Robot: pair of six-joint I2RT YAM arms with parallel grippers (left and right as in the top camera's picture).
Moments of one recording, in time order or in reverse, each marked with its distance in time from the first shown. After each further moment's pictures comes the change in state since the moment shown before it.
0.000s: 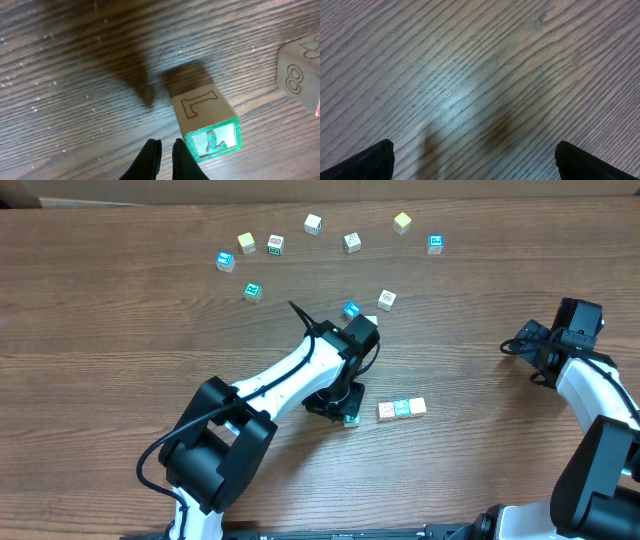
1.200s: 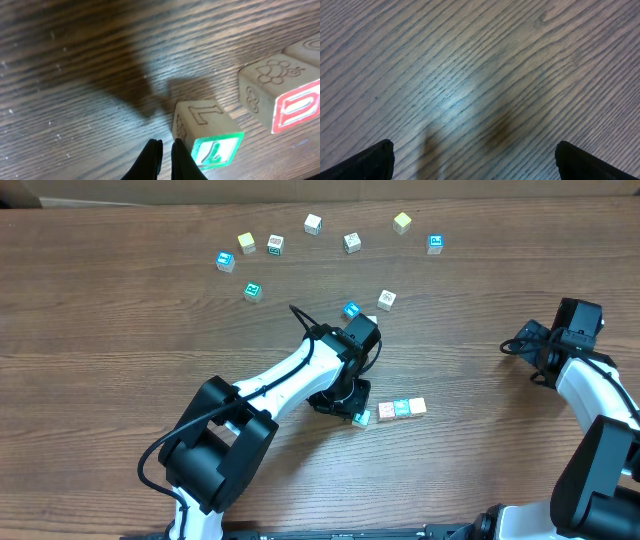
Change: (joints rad) left arm 0.000 0.000 -0.029 0.109 0.080 -0.039; right arm 0.000 0.000 0.000 0.000 0.000 0.001
